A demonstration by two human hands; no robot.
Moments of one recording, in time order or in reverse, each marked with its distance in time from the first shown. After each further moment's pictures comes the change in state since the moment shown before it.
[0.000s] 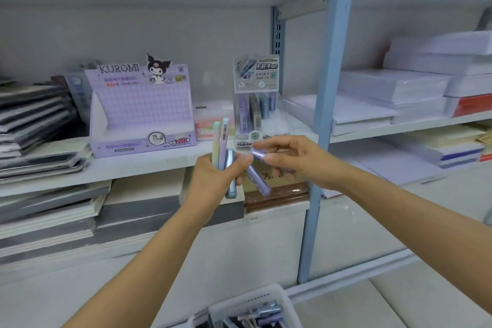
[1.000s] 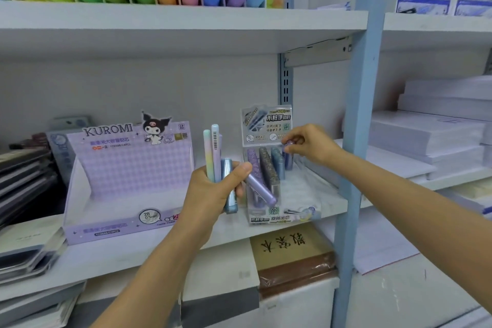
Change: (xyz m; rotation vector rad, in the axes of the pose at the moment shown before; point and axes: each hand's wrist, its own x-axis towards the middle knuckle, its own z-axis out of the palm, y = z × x) left_hand 0.111 0.034 -0.016 -0.152 -0.011 0.057; right_hand 0.177 0.021 -0.118 -0.677 0.419 -0.012
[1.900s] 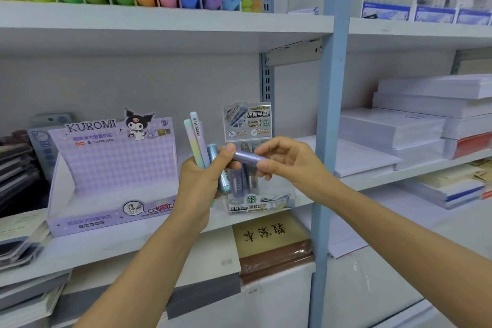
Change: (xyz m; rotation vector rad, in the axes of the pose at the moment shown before) left_hand -0.009 0.011 0.026 -0.058 0.109 -0.006; right_hand -0.108 -0.057 -0.006 0.858 -0.137 -0.196
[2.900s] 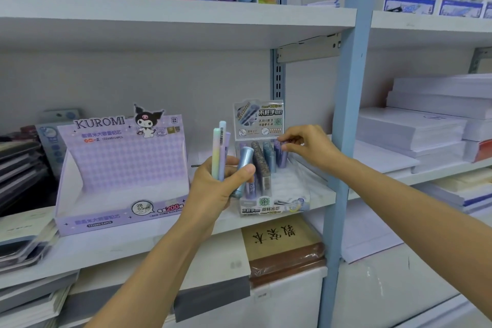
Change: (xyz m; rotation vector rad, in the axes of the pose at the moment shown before) left_hand 0.006 -0.017 -0.016 0.052 -0.163 -0.039; right_hand 0.062 0.044 -0.055 -0.822 0.150 0.048
